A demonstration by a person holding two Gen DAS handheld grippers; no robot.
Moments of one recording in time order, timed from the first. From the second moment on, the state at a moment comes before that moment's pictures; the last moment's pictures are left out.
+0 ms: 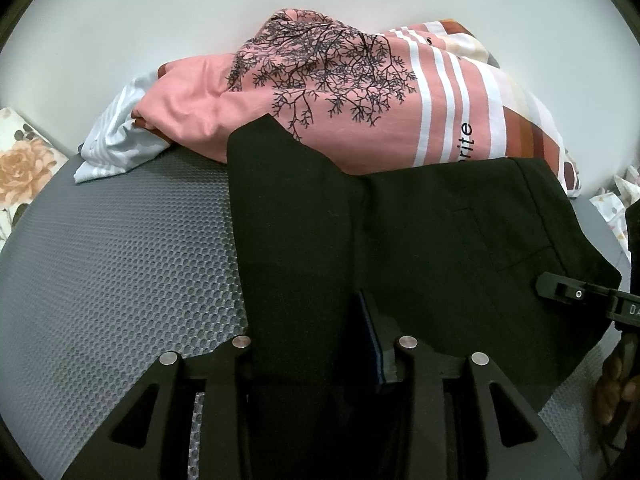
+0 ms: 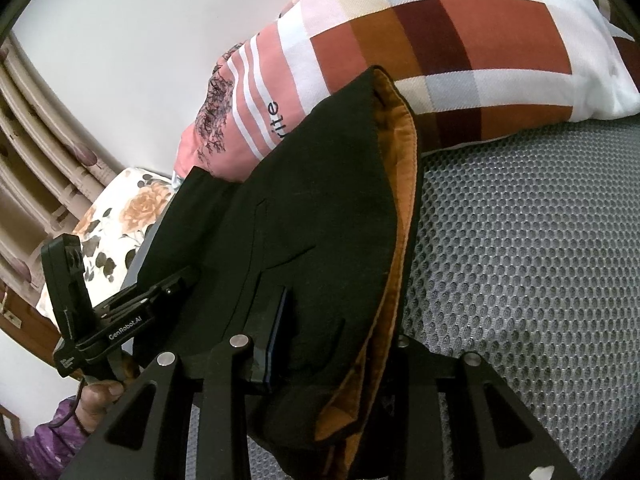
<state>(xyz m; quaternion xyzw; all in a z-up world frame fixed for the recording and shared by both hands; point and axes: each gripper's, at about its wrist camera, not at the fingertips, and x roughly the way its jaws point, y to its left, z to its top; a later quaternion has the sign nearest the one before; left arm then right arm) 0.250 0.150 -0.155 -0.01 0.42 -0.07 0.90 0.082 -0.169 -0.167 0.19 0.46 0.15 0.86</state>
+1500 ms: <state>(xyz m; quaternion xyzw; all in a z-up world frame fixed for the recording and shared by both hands) 0.251 0.150 -0.157 0.00 0.42 -0.07 0.90 0.082 -0.159 -0.166 0.17 0.46 0.14 0.86</state>
